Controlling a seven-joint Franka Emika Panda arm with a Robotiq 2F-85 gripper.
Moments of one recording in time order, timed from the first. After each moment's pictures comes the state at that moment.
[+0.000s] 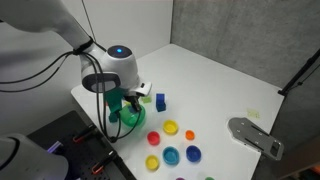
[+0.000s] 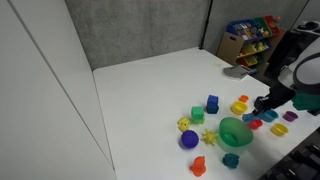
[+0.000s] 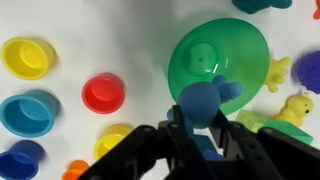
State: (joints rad) arm -0.16 0.04 0.12 -2.77 0.41 2.89 -0.12
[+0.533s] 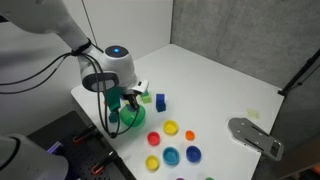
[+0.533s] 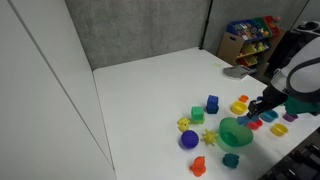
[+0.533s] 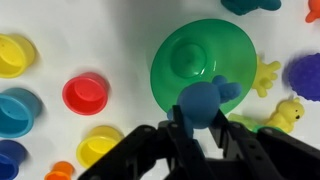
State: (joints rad) arm -0.12 0.09 0.14 -2.76 0.41 2.94 -0.08
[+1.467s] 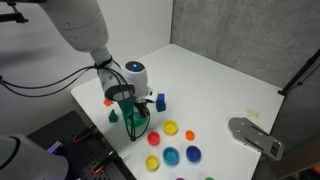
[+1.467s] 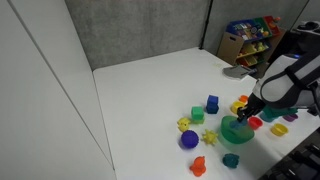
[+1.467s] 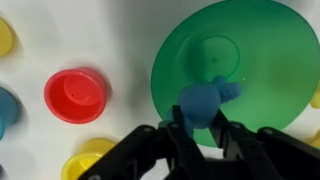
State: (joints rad) arm -0.11 0.41 0.09 -2.57 0.30 3.00 -0.07
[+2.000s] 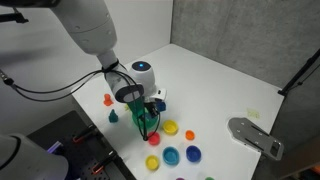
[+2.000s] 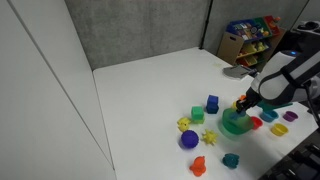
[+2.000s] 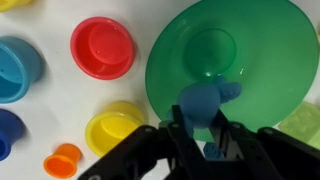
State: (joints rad) arm -0.07 0.46 -0.03 -2.49 0.18 3.05 -0.02
